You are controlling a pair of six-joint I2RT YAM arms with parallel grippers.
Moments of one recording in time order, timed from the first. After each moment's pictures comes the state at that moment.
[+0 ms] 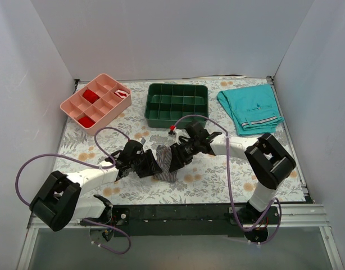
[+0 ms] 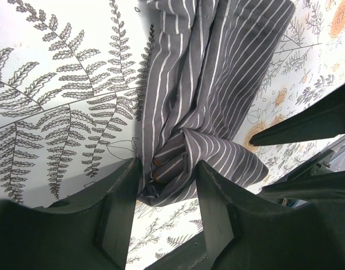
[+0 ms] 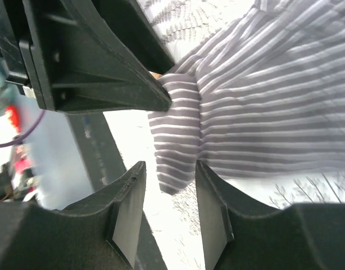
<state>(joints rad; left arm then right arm) -0.59 1.24 0.44 -0.08 0.22 -0.86 0.75 1.75 0.95 -0.14 -0.80 0.26</state>
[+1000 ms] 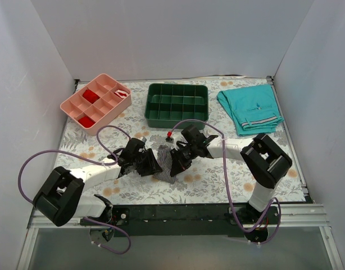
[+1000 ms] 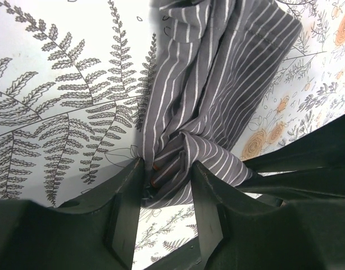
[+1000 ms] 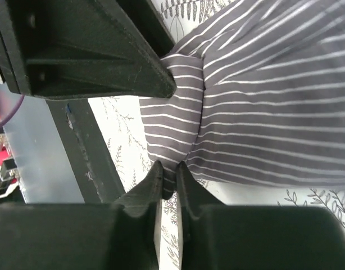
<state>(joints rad) -0.60 1.29 0.48 -0.10 0.21 -0.88 0.80 1.75 0.92 -0.14 -0.74 0.21</state>
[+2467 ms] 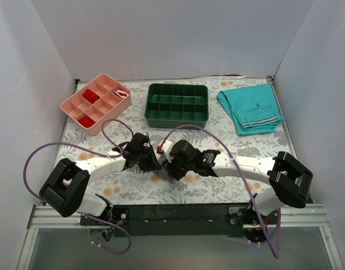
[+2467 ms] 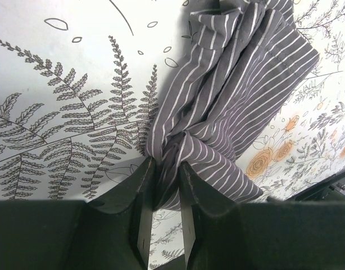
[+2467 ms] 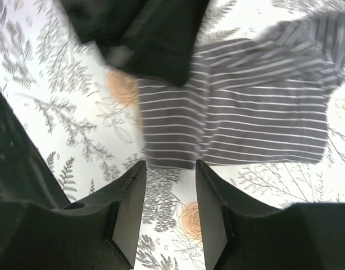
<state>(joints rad) -0.60 1.39 0.60 -0.20 0.16 -0.85 1.08 1.49 0.88 -0.19 -0.08 0.07</state>
